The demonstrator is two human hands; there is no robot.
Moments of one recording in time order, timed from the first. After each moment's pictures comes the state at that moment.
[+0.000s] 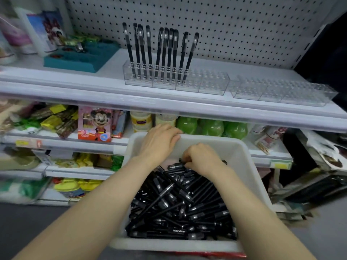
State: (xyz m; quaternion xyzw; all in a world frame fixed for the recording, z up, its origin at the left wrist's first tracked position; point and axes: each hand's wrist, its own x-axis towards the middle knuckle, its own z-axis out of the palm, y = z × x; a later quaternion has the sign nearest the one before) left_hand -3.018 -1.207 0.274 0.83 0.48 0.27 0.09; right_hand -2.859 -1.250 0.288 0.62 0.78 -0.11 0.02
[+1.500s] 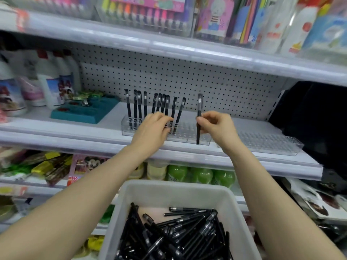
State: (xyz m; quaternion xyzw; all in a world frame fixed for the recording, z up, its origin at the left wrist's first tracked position) left_hand -3.022 -1.136 0.404 0.81 0.47 0.34 -0.01; right_hand -2.813 -1.173 0.448 0.58 0.62 -0.21 -0.49
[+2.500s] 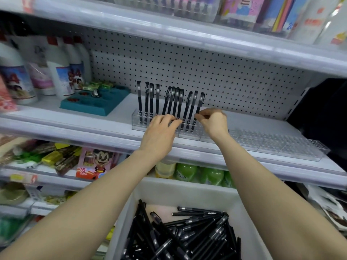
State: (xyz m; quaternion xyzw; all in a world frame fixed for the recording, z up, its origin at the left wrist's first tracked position) left_hand -3.024 -1.116 0.362 0.81 0.48 0.31 -0.12; right_hand -2.841 -1.092 0.418 0.66 0.62 -0.10 -0.40
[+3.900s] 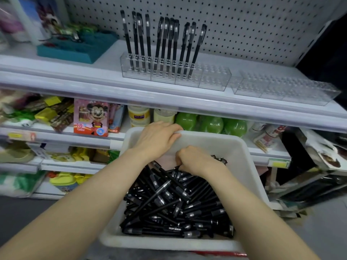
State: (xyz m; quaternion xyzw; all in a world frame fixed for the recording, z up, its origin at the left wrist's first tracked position) left_hand -3.022 -1.203 0.276 0.86 0.46 0.22 0.05; right_hand -2.873 -1.244 0.275 0.58 0.80 -0.13 0.12
